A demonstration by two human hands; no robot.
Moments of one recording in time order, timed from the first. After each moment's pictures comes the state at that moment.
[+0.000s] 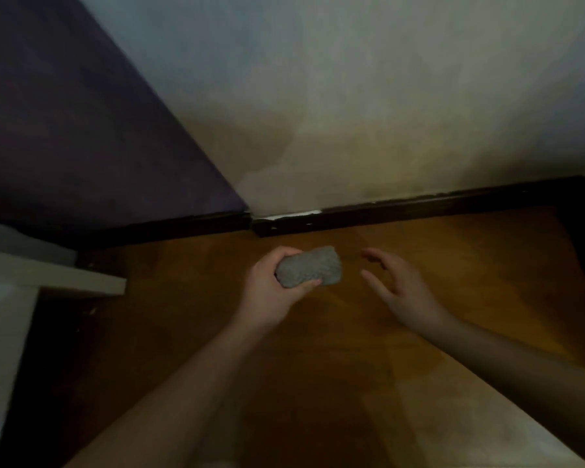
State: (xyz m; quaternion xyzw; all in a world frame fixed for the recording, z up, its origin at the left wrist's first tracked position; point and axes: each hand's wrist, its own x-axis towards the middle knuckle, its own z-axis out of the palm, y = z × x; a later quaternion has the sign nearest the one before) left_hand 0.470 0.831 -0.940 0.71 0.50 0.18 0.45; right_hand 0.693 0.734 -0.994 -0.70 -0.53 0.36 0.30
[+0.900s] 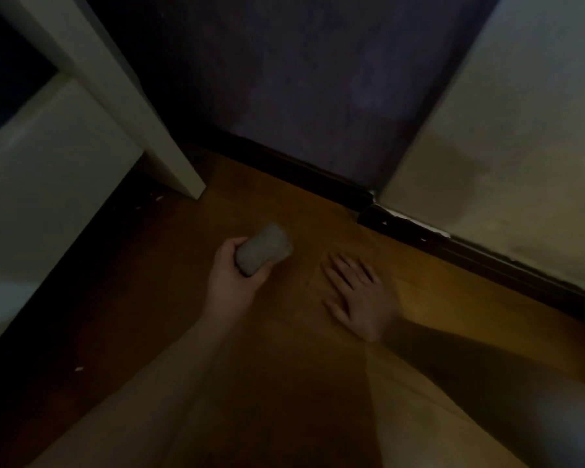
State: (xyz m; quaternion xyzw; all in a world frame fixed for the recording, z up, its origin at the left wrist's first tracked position) left_hand 0.298 0.811 -0.997 0.44 0.74 0.34 0.38; right_hand 0.560 0.823 -1.092 -0.47 -0.87 0.16 -0.04
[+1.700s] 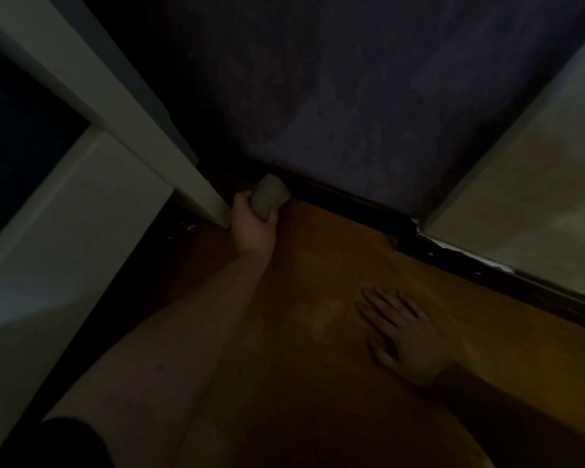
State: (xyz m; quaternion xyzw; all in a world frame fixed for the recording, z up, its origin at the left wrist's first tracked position) left_hand 0.264 0.965 -1.046 0.41 0.79 0.39 0.23; right_hand 0.567 0.826 -1.105 -0.43 -0.88 0.17 0.05
